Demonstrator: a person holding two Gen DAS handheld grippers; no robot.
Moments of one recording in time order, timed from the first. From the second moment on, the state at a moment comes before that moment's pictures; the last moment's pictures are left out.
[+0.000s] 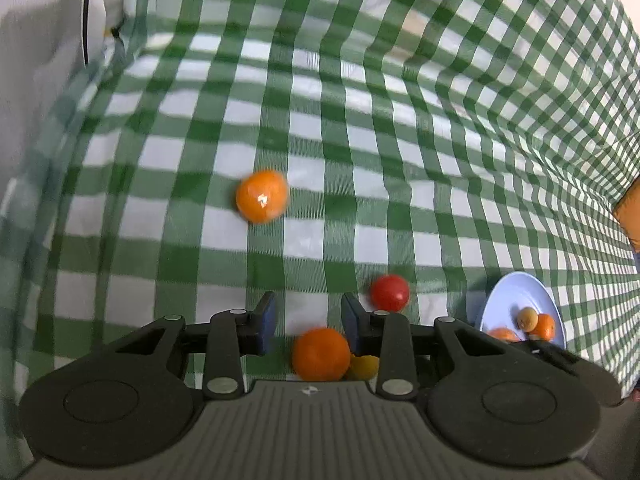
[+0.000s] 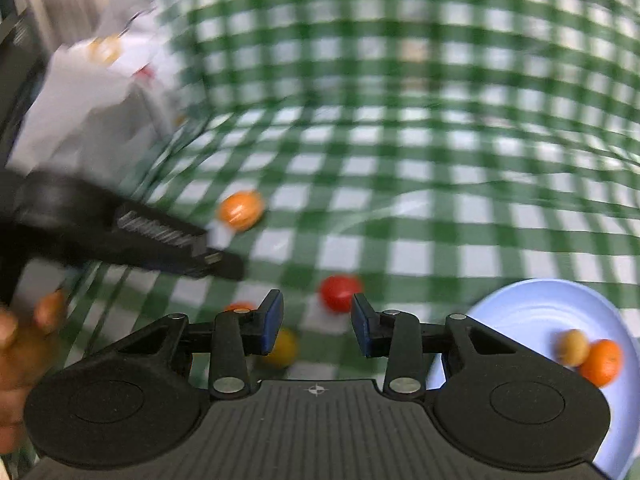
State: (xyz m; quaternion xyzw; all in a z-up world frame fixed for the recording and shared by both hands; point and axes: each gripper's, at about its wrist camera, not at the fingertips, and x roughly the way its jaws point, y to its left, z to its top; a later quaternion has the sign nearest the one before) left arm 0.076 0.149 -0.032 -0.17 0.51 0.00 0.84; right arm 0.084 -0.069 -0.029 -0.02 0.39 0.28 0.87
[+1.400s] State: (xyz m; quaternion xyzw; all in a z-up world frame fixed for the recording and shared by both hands) left arm 0.089 0.131 -0.055 -0.11 0.54 0.03 0.84; right arm 0.090 -0.049 -0.062 -0.08 0.41 0.35 0.84
